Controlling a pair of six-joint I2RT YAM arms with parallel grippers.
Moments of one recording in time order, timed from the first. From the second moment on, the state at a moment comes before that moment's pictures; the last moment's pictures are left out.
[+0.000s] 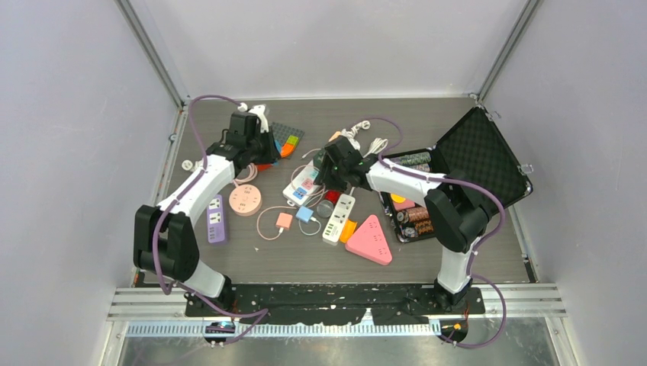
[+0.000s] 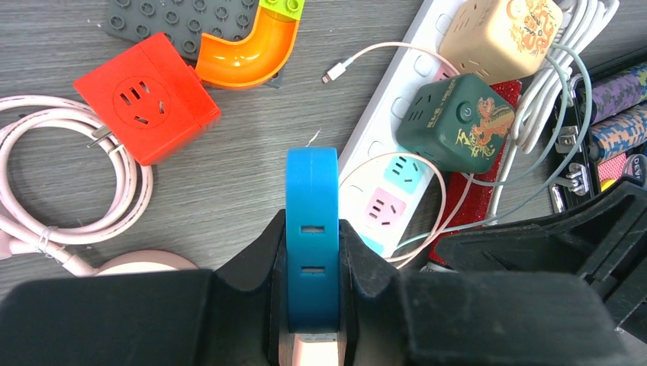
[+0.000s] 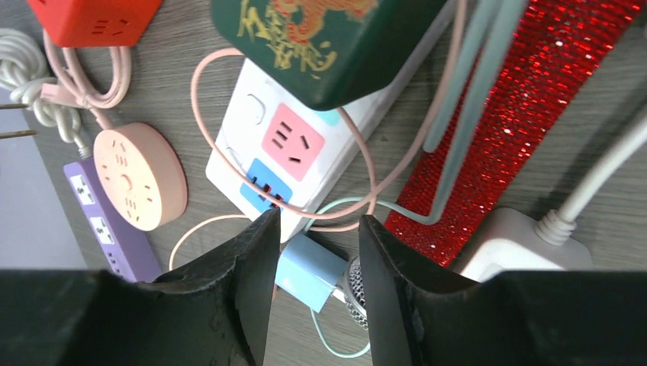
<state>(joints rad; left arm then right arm) -0.27 1.53 1.18 -0.37 0.11 -0.31 0.72 1.85 1.29 -0.28 0.03 0.93</state>
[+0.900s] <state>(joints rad) -0.27 1.49 1.13 -0.37 0.11 -0.31 0.73 1.98 1.39 -0.39 0.11 1.10</state>
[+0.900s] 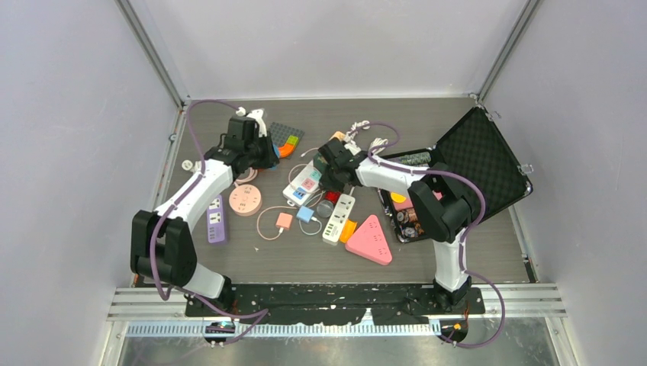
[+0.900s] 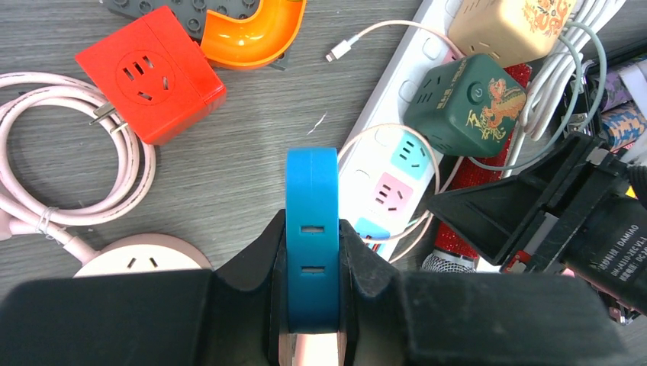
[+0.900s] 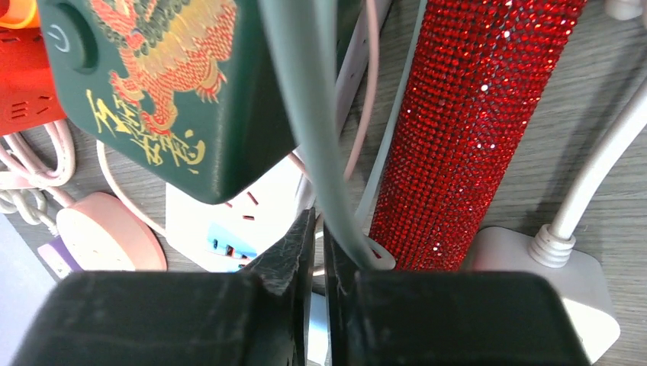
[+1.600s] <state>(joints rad) -0.27 1.48 1.13 -0.37 0.11 -0.31 0.73 1.76 1.29 -0.34 0.13 1.02</state>
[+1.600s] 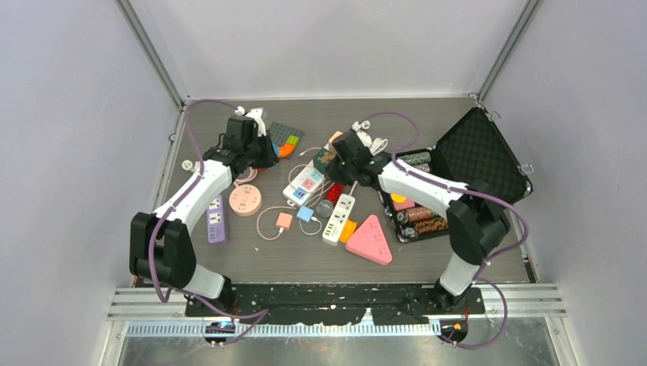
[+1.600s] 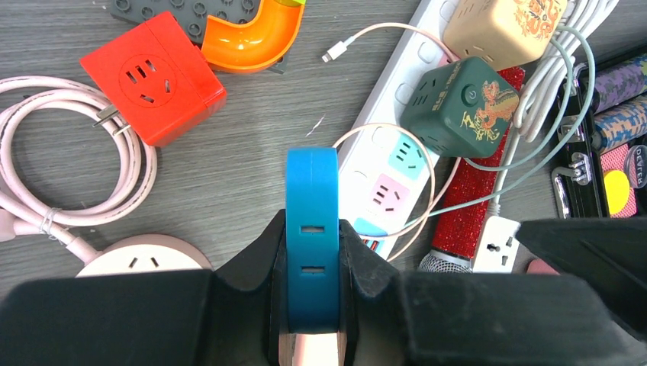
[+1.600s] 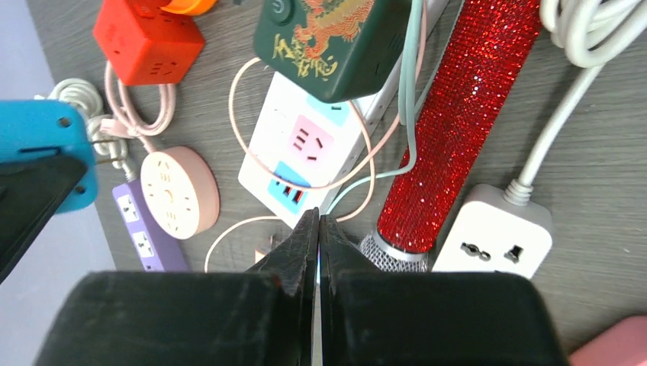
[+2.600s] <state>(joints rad) -0.19 1.30 1.02 -0.44 0.03 -0.37 0.84 2.19 1.68 -0.17 0.15 0.69</state>
